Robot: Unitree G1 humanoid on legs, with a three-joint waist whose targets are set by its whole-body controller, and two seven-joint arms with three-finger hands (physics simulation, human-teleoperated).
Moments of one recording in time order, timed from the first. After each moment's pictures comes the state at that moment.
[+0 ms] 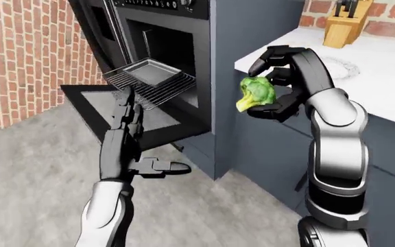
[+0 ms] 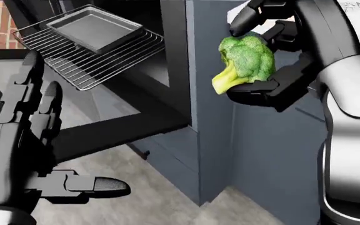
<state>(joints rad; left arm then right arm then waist) -0.09 0.03 0.03 -0.73 -0.06 0.61 -0.01 -0.74 -0.22 -0.07 -0.37 -0.48 0.89 0.43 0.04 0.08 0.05</state>
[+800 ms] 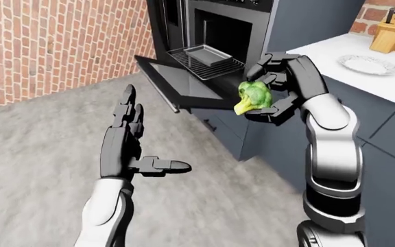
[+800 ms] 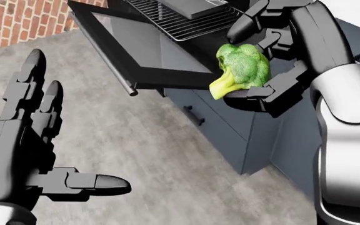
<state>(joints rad) -0.11 0.03 0.04 -0.73 -0.05 0.64 -0.01 -0.71 -0.21 -0.06 -0.36 -0.45 0.89 0.40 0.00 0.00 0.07</state>
